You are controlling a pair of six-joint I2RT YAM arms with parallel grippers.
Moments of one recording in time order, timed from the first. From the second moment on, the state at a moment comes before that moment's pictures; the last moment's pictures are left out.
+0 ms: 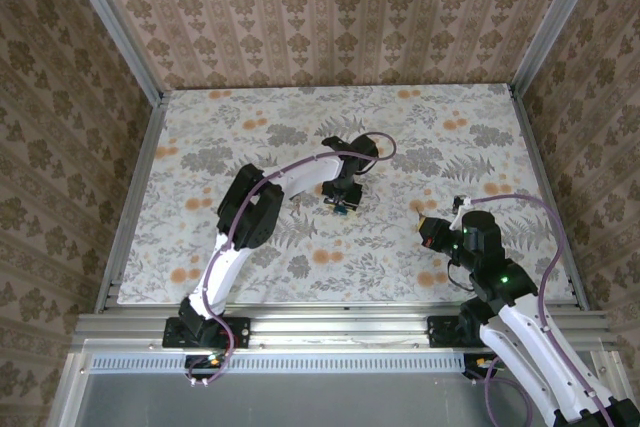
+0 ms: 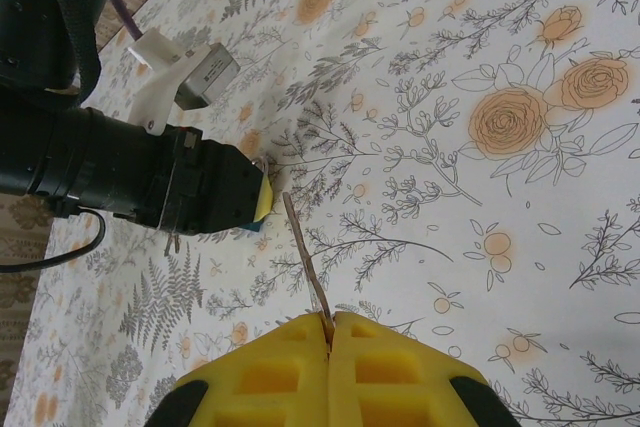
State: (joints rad) left arm -0.85 2.30 1.88 -1.07 0.01 -0.47; right arm 0.29 0.47 0.34 -0.41 -0.14 0.74
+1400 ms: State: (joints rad) left arm -0.70 1.82 1.36 -0.63 0.24 -1.02; right arm 0.60 0.92 0.23 0.30 -0.16 0.71
